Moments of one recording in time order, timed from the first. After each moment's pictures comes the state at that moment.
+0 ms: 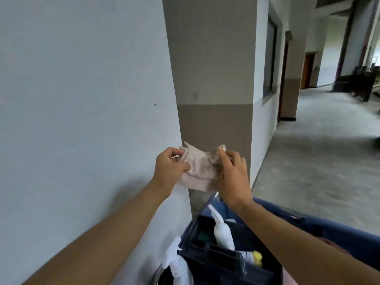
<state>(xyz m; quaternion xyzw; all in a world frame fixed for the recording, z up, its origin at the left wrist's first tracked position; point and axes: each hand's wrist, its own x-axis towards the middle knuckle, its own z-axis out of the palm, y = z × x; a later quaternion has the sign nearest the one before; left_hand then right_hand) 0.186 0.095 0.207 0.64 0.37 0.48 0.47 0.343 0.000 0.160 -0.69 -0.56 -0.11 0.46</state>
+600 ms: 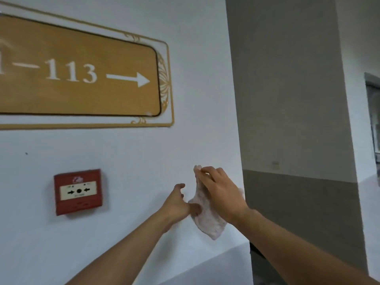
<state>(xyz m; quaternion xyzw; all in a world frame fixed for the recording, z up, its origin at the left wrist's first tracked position) 0.067 0.020 0.358 0.66 0.55 0.44 0.28 0.241 0.007 0.366 -0.34 -0.79 -0.26 0.43</state>
